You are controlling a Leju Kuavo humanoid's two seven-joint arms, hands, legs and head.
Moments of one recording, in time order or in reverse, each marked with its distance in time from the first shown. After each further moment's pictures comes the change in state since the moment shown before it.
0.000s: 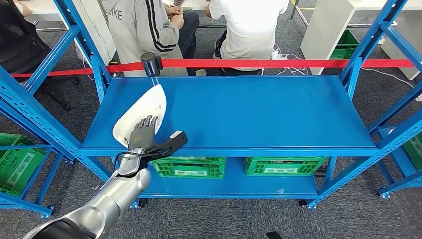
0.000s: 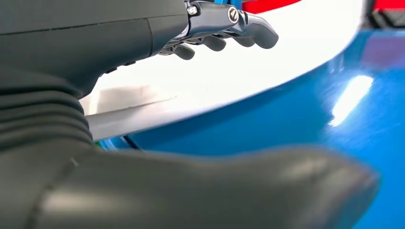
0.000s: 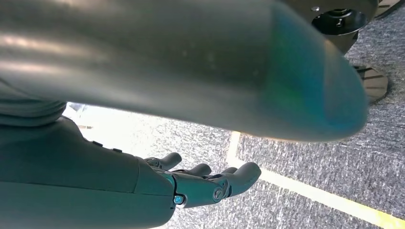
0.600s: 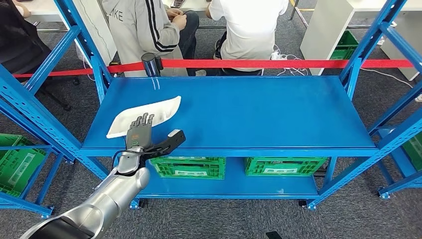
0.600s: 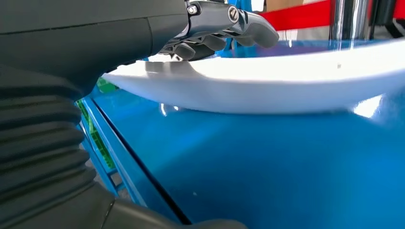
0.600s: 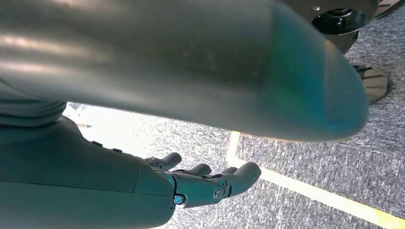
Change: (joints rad) left arm -0.011 0.014 -0.009 -0.001 -0.055 -0.013 0.077; right arm 0.000 0.000 0.000 0.000 0.004 0.000 0.000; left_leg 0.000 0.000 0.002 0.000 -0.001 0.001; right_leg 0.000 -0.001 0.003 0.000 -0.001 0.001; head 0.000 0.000
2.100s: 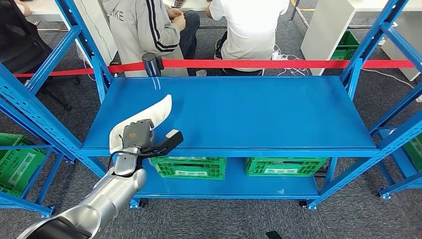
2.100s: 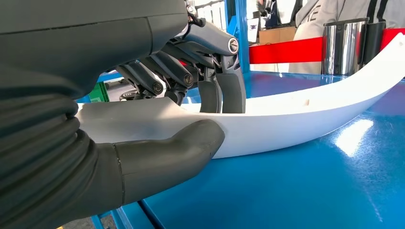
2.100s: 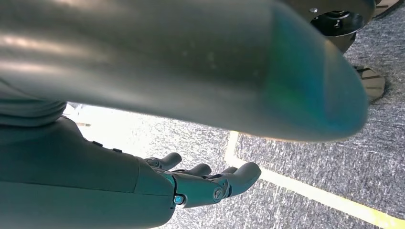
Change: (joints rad) left arm 0.003 0.018 -0.019 -0.001 -0.018 0.103 -0.056; right arm -0.001 0.000 0.000 0.000 0.003 0.000 -0.003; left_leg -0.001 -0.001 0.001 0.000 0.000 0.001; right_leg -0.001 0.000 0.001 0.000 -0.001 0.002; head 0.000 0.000
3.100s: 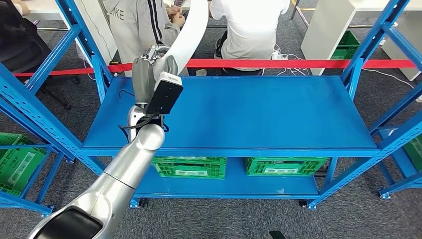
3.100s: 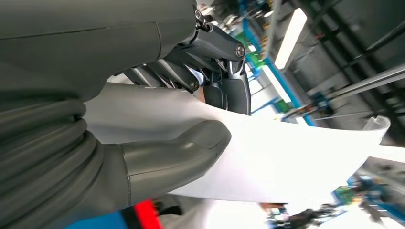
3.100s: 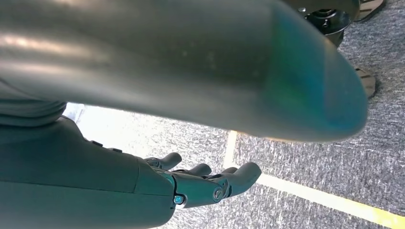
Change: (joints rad) left arm -0.088 -0.162 0.095 -0.458 0.628 0.196 -0.660; right arm 0.001 0.002 -0.051 0.000 -0.023 -0.010 -0.016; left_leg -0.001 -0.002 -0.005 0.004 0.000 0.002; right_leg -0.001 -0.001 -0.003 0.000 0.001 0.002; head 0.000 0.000
